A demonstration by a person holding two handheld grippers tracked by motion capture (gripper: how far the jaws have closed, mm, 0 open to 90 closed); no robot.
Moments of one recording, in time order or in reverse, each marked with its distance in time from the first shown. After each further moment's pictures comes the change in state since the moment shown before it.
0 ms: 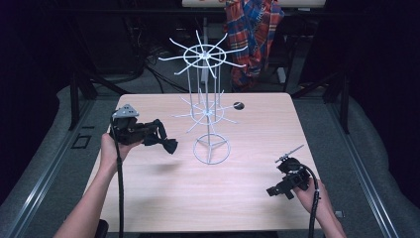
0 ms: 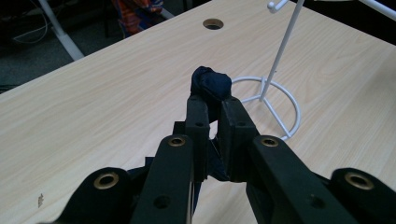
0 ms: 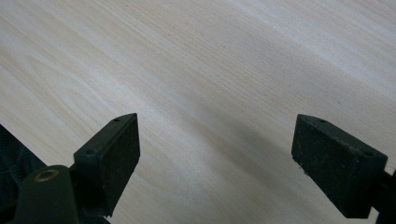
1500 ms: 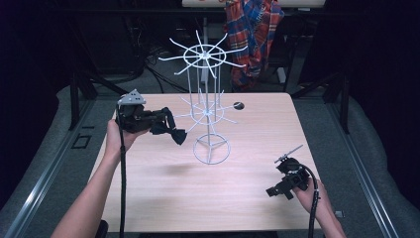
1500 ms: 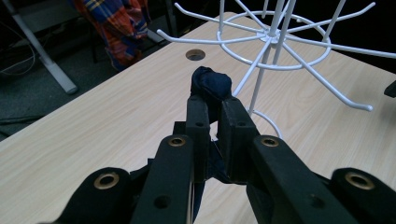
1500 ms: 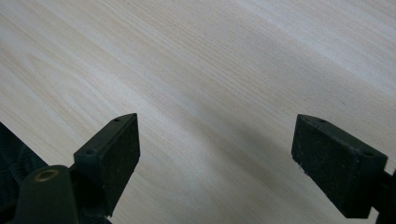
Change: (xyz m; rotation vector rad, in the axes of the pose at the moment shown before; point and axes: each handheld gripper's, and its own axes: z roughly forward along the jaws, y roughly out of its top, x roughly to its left) left arm -0.010 0.043 0.001 -0.046 -0.053 0.078; right arm 0.000 0.001 0.002 0.007 -0.005 -0.017
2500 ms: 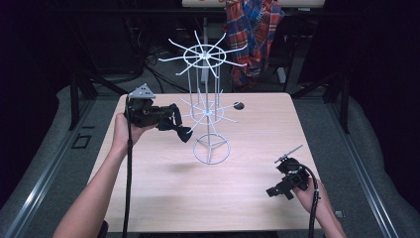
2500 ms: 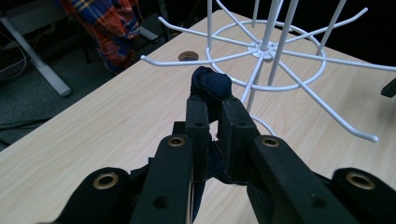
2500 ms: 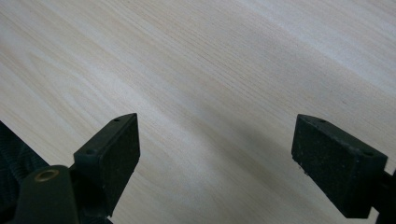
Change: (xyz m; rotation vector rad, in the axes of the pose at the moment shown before) left arm -0.004 0.020 0.014 0.031 -0.024 0.028; right arm 0.000 0.000 0.000 0.006 0.006 0.000
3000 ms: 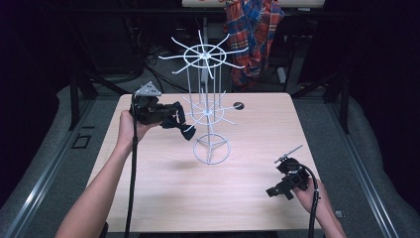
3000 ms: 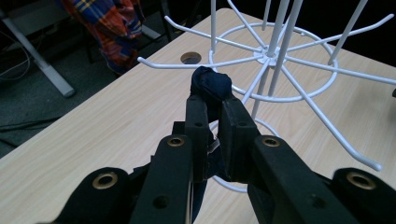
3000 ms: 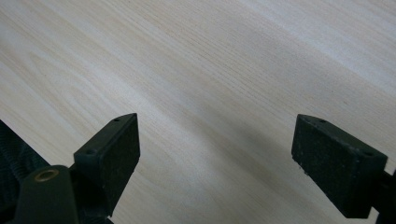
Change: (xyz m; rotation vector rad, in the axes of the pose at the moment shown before) left arm -0.001 0.009 0.013 0.019 0.017 0.020; right arm 0.000 0.000 0.000 0.000 0.001 -0.001
